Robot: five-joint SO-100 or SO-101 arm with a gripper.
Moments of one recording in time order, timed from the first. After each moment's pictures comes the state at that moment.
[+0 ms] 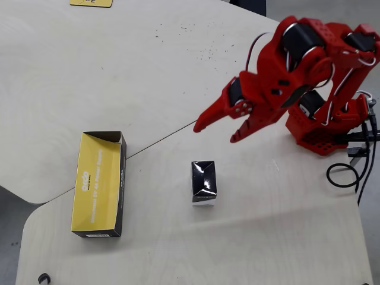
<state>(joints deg) -30.4 113.9 82.3 95.5 28.6</state>
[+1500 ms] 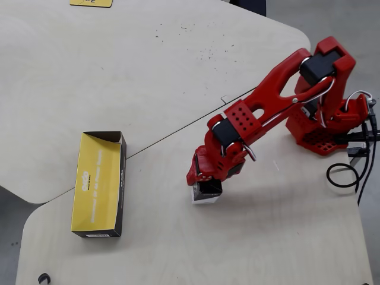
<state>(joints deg) -29.7 83.8 103.8 64.1 20.3</state>
